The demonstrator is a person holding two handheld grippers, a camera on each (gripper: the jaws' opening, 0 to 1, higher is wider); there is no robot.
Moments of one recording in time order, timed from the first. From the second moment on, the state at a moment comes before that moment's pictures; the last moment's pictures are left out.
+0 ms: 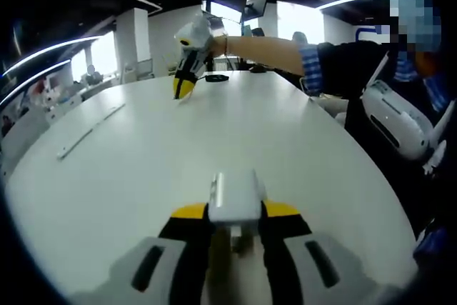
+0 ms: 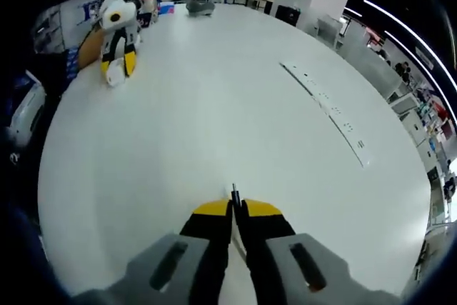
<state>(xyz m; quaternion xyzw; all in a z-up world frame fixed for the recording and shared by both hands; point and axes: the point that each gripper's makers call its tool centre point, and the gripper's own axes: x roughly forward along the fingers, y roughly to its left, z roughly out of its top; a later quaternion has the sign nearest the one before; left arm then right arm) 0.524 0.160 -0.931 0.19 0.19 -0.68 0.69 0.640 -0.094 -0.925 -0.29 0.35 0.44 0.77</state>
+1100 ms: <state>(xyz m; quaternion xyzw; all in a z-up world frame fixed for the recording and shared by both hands) 0.528 0.158 -0.932 0.18 0.19 -0.68 0.69 0.556 0.000 -0.914 -0.26 0.28 0.54 0.75</state>
